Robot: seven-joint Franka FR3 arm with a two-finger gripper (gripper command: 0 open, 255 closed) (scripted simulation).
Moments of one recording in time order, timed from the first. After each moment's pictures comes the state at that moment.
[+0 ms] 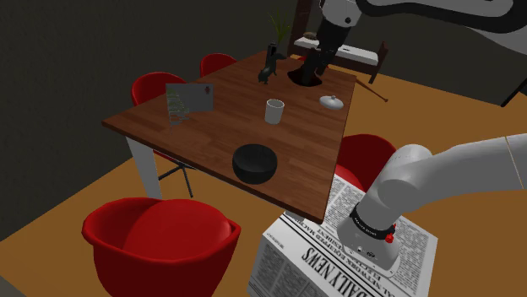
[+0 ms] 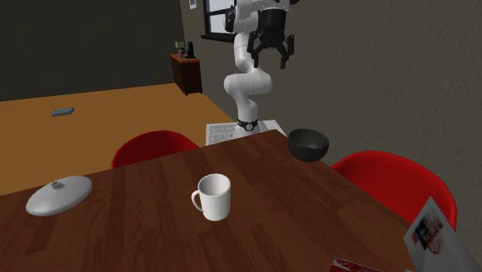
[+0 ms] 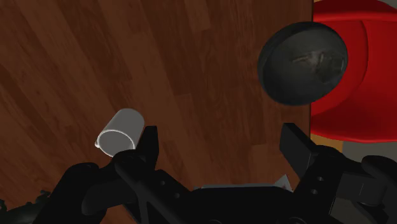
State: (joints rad) arm 0.02 -0.75 0.03 -2.27 -0.05 1.70 -0.03
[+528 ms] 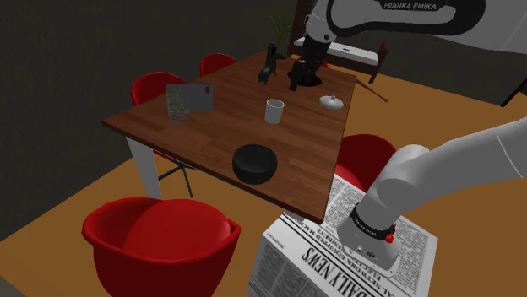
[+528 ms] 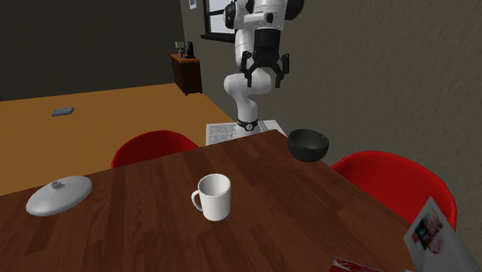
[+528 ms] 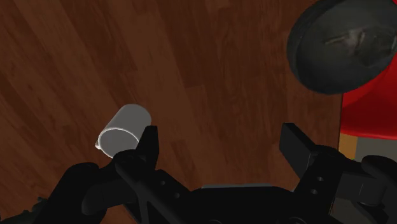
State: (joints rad) arm -0.01 -0.61 -0.02 -2.31 -0.08 1.87 -0.06
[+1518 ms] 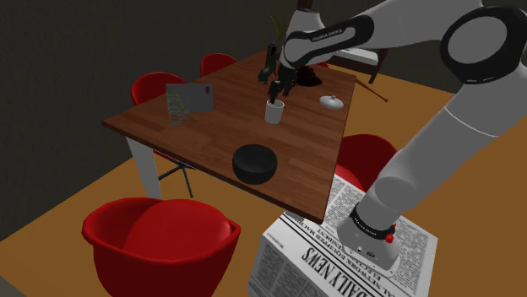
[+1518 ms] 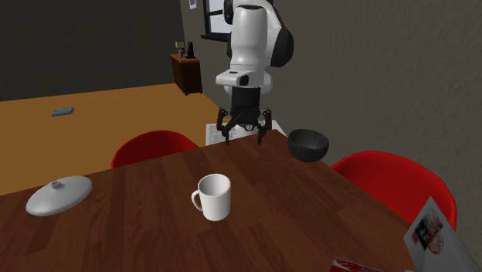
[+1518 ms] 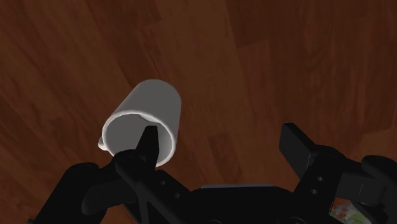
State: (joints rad) arm -0.06 -0.13 -0.13 -2.20 -0.07 2.24 -0.16
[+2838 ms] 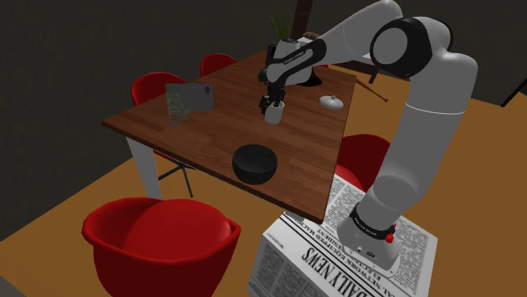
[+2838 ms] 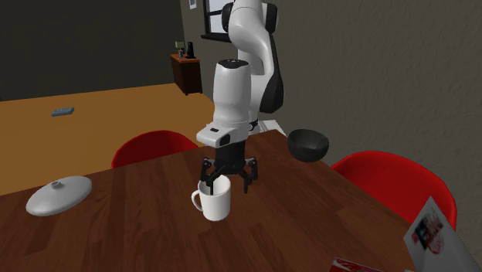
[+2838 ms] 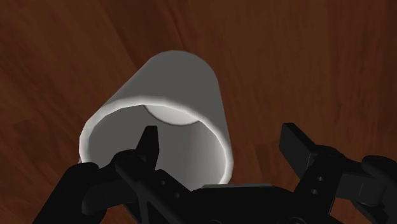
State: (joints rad) arm -0.10 0.24 -0.16 -2.03 0.01 2.43 -0.24
